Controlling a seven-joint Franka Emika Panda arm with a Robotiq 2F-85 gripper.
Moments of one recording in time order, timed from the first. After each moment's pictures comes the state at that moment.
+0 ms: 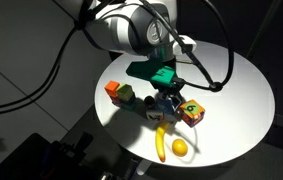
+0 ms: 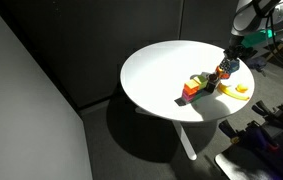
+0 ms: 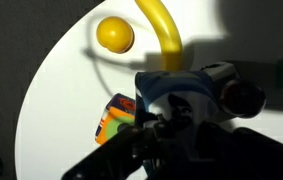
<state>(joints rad) -0.11 0.42 -0.16 -2.21 -0.12 2.58 0.00</state>
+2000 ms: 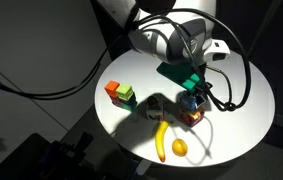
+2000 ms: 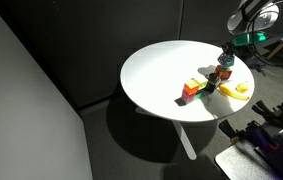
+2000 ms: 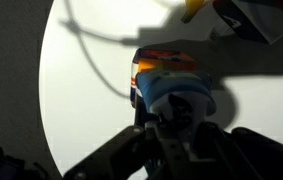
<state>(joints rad) -0.18 0.65 -0.18 -1.94 0.03 2.65 0.11</state>
